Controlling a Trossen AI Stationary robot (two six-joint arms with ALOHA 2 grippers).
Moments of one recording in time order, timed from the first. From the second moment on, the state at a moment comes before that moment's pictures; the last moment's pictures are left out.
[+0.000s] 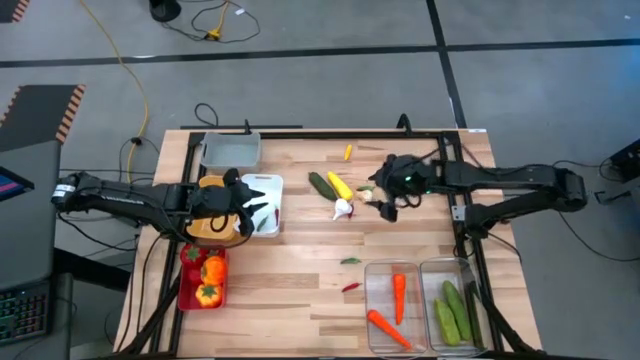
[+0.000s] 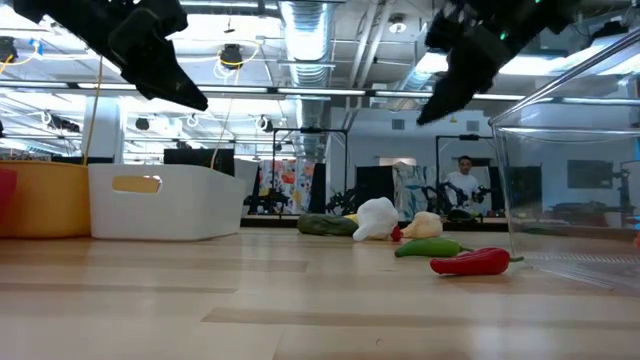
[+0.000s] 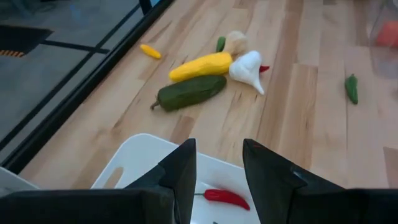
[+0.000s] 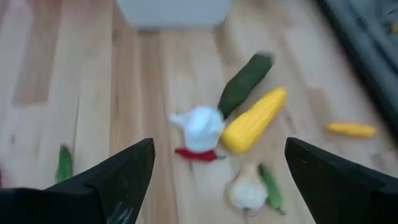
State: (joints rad) left arm -0.05 0.83 0.58 -0.34 -0.40 -0.17; right arm -0.18 1.14 0.83 -0.40 0.05 -0.06
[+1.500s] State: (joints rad) left arm -0.05 0.83 0.58 -0.34 -0.43 -0.19; right arm -0.26 1.70 0.92 -0.45 0.24 -0.08
